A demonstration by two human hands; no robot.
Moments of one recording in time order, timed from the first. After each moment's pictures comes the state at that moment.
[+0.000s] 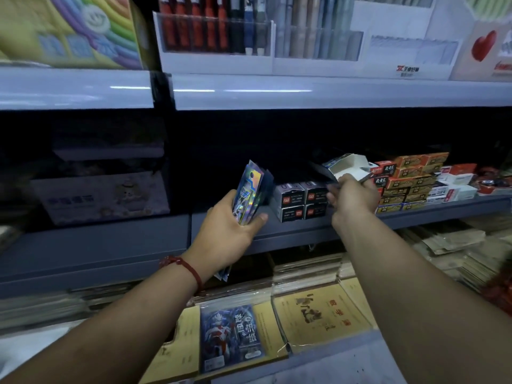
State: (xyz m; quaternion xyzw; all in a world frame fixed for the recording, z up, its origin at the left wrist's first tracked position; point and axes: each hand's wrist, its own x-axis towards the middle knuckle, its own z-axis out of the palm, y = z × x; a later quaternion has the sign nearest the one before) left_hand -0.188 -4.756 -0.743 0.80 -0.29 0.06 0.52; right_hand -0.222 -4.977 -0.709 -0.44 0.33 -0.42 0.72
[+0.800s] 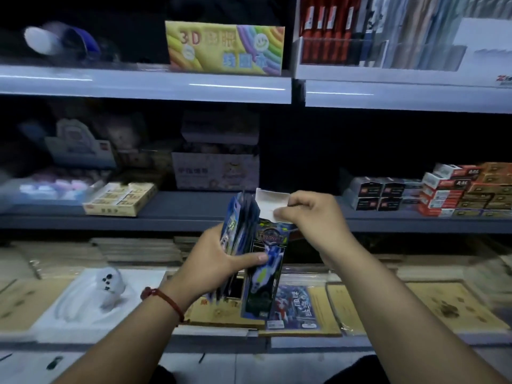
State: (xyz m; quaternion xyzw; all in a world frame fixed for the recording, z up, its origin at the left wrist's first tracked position) left_hand -0.274 -4.554 -0.763 0.78 -0.21 -0.03 0.59; right_hand -0.286 -4.750 -0.717 -0.81 0.02 -0.15 0.56
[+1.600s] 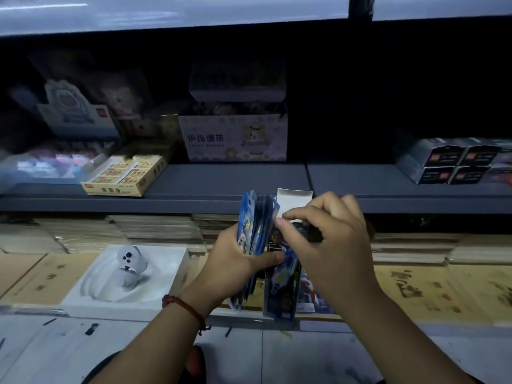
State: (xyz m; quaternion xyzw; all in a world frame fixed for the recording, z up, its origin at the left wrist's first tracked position) left_hand -0.226 -4.554 -0.830 0.78 -0.13 -0.07 0.61; right_hand -0.262 -4.722 -0.804 -0.86 -0.07 -0.41 0.29
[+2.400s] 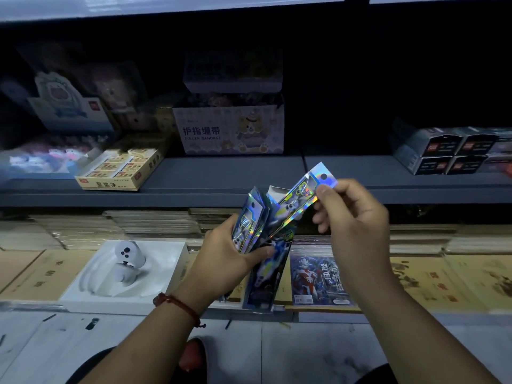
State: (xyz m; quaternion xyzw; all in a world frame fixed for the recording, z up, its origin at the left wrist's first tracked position) left_hand -0.226 -4.545 -0.840 0.85 -0.10 -0.01 0.52; right_hand -0.270 -4.729 -0.783 -0.66 0.06 -0.28 0.69
